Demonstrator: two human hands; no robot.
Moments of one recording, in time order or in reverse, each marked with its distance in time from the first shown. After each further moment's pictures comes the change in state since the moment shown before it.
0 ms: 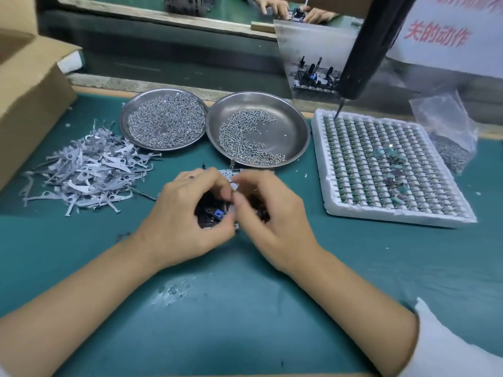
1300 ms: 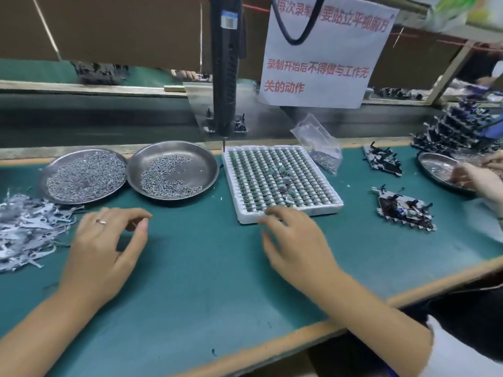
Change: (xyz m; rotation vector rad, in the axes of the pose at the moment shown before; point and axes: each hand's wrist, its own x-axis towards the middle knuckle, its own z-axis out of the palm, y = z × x) left_hand -0.004 0.000 0.007 0.280 0.178 0.112; right_hand -0.073 -0.003 -0.115 -0.837 0.052 0.083
